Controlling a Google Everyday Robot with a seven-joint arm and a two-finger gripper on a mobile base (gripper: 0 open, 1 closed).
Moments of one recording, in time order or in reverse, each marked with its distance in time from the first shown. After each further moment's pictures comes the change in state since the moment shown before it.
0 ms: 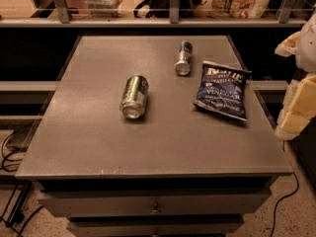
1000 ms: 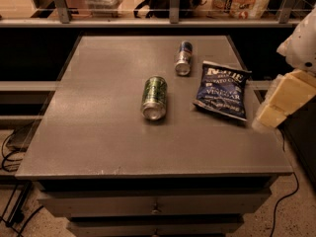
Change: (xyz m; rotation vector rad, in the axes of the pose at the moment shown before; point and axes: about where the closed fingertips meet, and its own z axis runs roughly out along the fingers) arm -0.020 0.001 -0.002 0.046 -0.054 0.201
